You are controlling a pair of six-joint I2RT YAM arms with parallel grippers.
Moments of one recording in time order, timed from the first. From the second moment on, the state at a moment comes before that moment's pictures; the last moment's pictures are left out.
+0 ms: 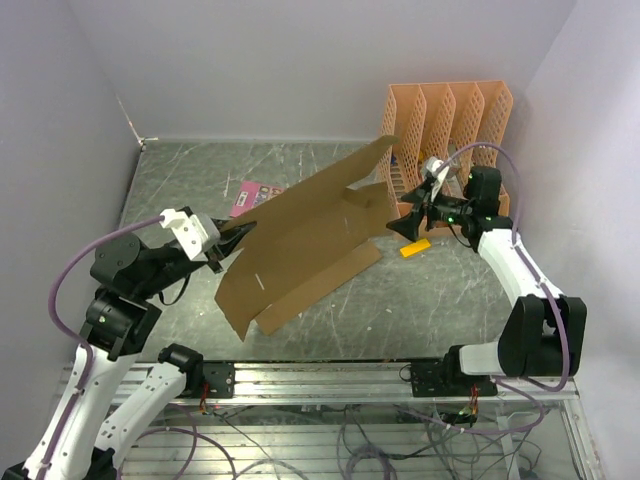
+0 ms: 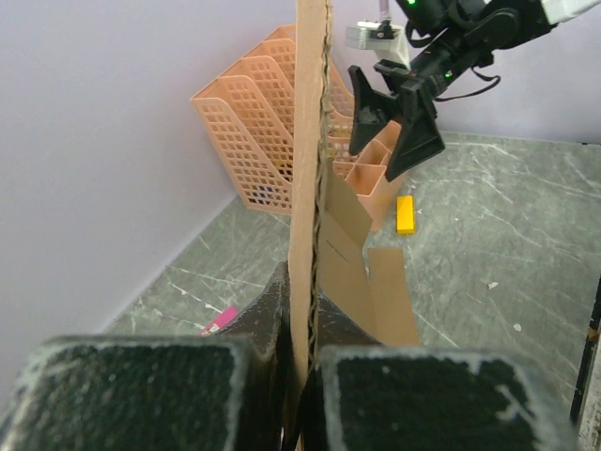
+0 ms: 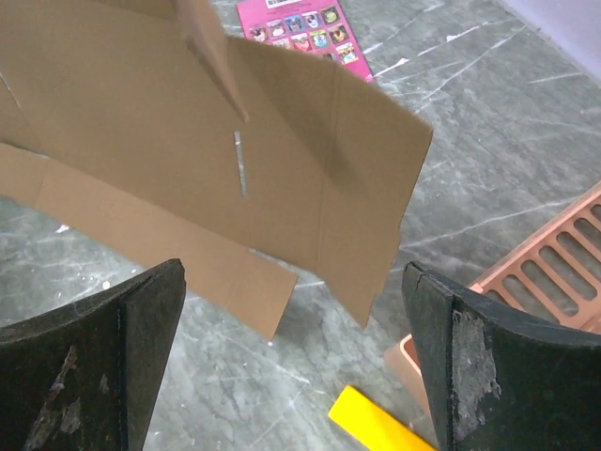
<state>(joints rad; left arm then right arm) -0.40 0.59 0.97 -0.24 0.57 0.23 -0.02 1.34 0.96 -0.17 -1.04 -0.46</state>
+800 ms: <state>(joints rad) -0.40 0.66 1.06 -0.26 0.64 0.27 0.05 1.45 0.91 0.11 -1.00 -0.39</state>
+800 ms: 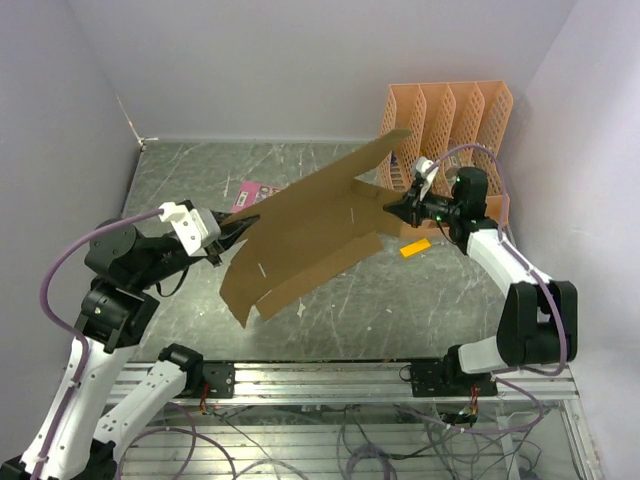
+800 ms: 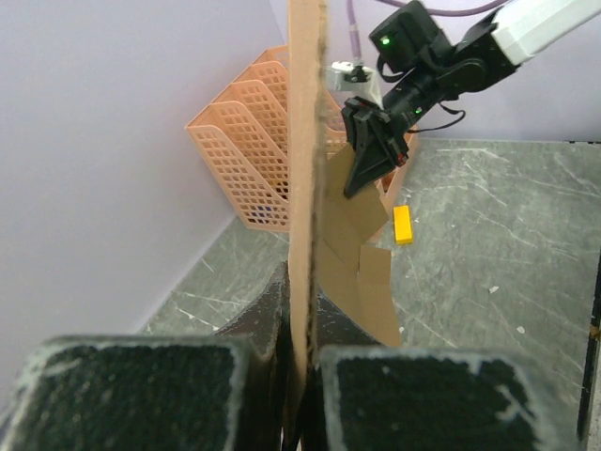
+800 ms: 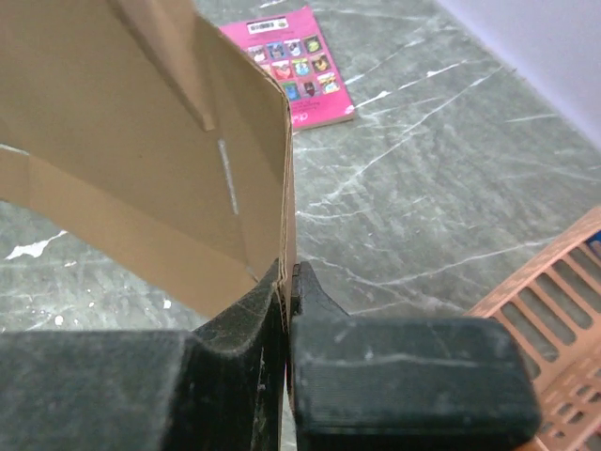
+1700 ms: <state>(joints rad) -0.40 0.62 0.90 -0.25 0.68 0.13 0.09 1.20 0.55 0.36 -0.84 -0.26</state>
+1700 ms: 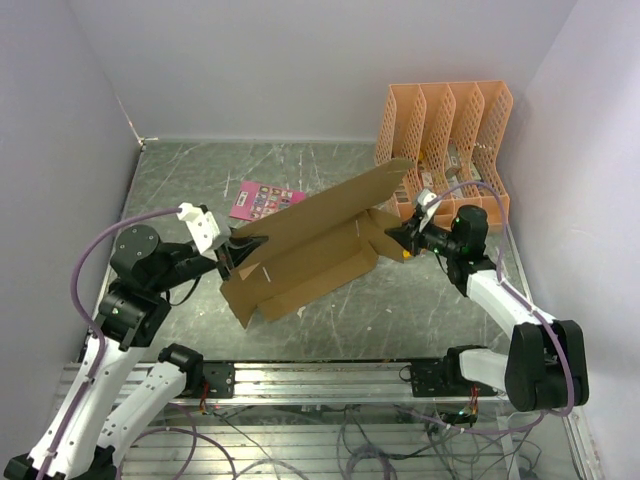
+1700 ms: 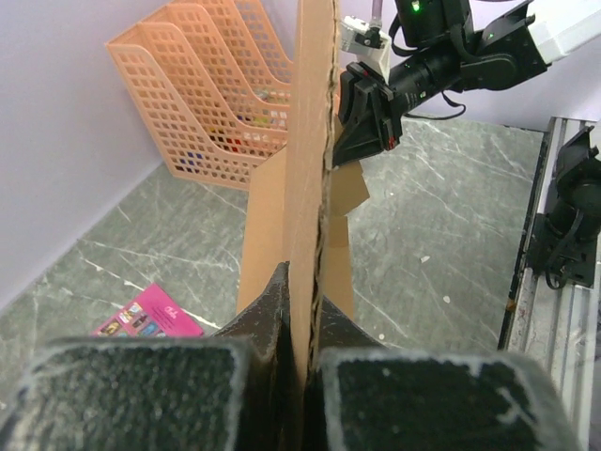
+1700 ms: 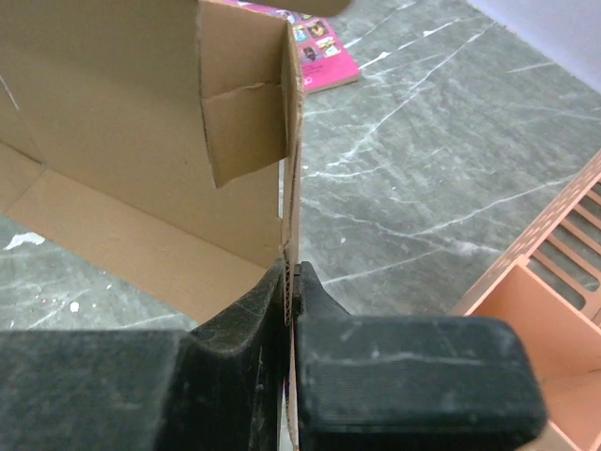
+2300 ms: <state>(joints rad) -0.40 0.65 0.89 -0.32 0.68 0.09 0.09 1.09 0.55 0.00 -0.87 -0.50</state>
